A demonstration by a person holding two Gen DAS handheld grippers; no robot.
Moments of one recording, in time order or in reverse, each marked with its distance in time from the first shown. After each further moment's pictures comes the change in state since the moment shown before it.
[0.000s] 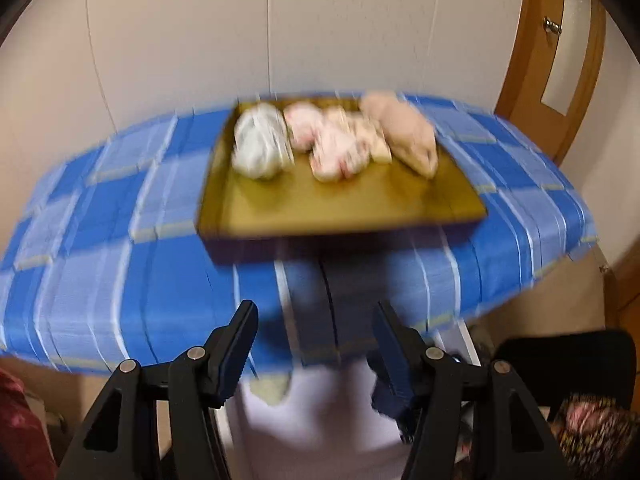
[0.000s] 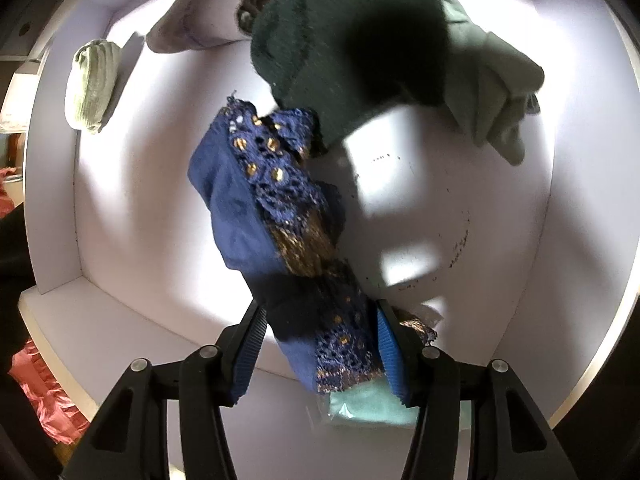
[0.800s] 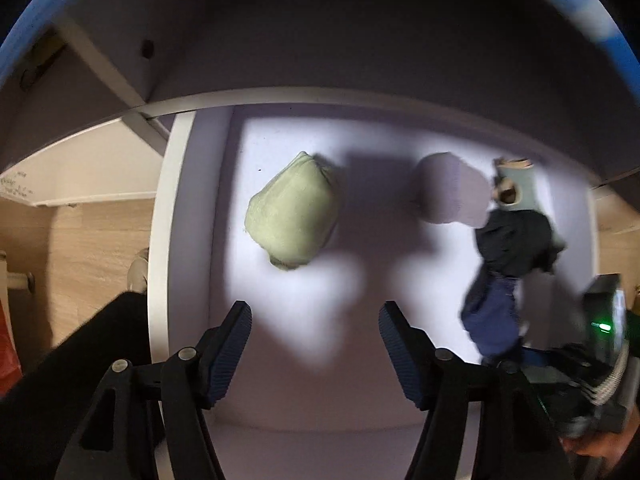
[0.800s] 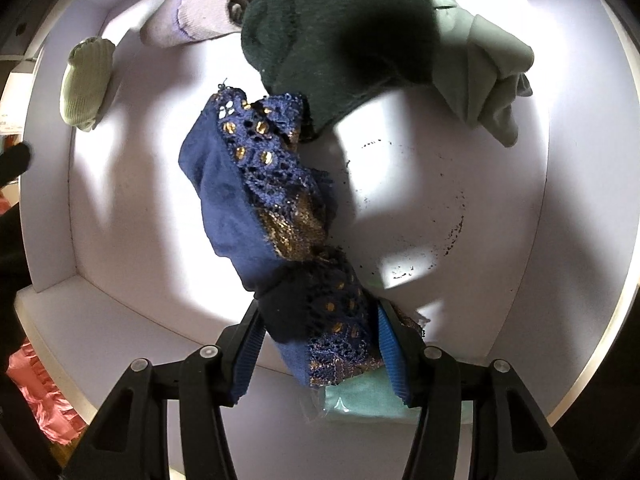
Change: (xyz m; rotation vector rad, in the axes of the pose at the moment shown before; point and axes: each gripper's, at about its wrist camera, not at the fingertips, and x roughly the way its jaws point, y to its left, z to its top) left arm 0.203 0.040 -0.139 -0.234 0.499 0.144; right arm 0.038 -0.006 -0.024 0.015 -0.001 -0.008
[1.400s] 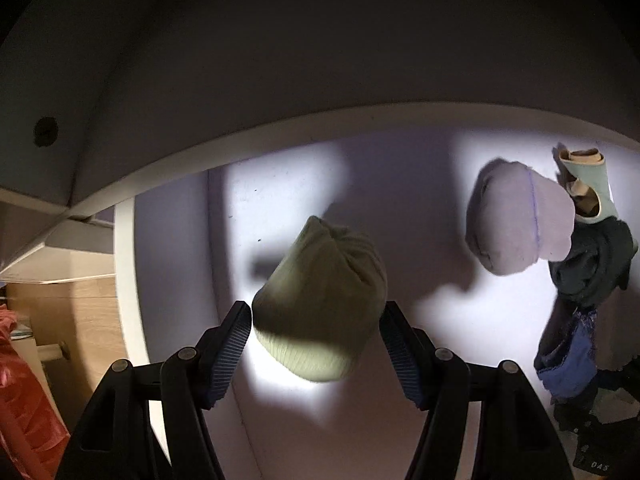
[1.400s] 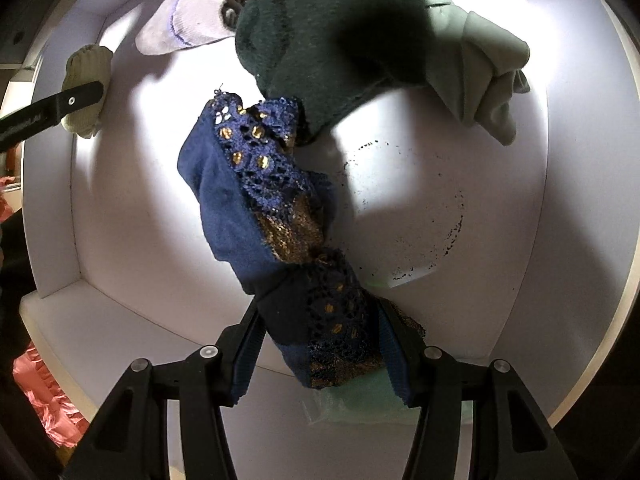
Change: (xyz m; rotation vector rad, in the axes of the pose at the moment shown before) left arm 0.058 -0.012 0.046 0.172 -0.004 0.114; right arm -0.014 -0.008 0.010 0.017 0.001 0.018
